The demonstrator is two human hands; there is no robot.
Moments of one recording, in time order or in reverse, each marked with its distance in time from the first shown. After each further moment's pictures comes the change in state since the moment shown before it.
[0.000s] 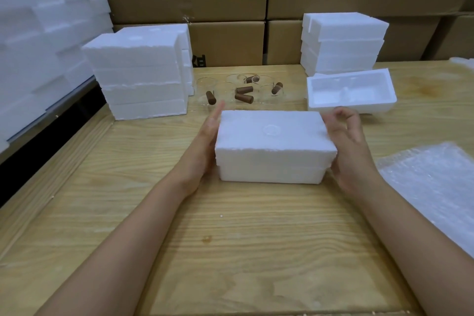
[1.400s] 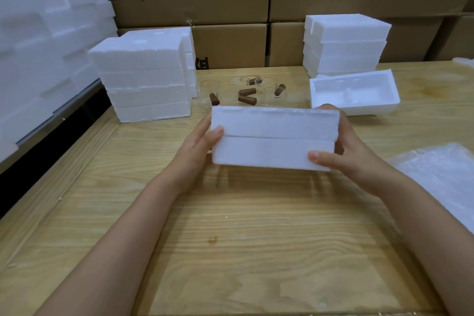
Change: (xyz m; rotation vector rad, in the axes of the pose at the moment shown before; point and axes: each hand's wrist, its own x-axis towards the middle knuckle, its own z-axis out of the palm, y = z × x) left_hand 0.011 -0.015 -0.030 0.058 -0.010 0.032; right_hand 0.000 -0.013 -0.019 -0.415 -0.452 -0.014
